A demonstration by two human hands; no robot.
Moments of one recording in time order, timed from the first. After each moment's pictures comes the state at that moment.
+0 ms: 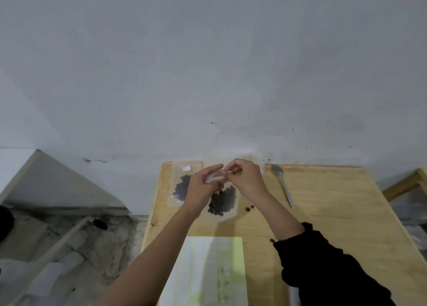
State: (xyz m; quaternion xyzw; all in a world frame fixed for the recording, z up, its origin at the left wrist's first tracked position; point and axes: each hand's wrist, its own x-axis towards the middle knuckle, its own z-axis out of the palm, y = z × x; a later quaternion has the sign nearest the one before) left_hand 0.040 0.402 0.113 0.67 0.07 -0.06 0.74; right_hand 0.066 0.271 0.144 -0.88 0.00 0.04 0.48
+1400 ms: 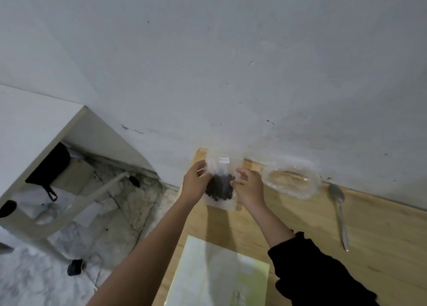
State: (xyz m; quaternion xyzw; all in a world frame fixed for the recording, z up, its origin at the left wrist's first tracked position) left_hand 0.091 0.491 0.030 0.77 0.29 -0.02 0.56; right_hand 0.128 0.349 0.028 -0.87 0.04 0.15 0.47
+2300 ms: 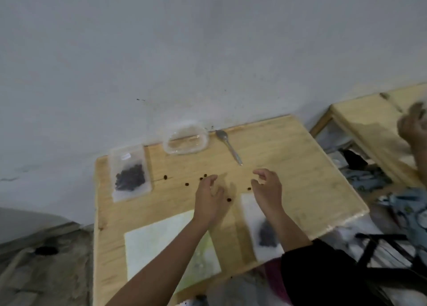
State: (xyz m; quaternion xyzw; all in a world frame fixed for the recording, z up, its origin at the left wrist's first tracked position) left_hand -0.021 0.283 0.037 0.83 -0.03 -0.14 0.54; right_hand -0.054 0.141 0.079 -0.83 0.33 -0.07 0.44
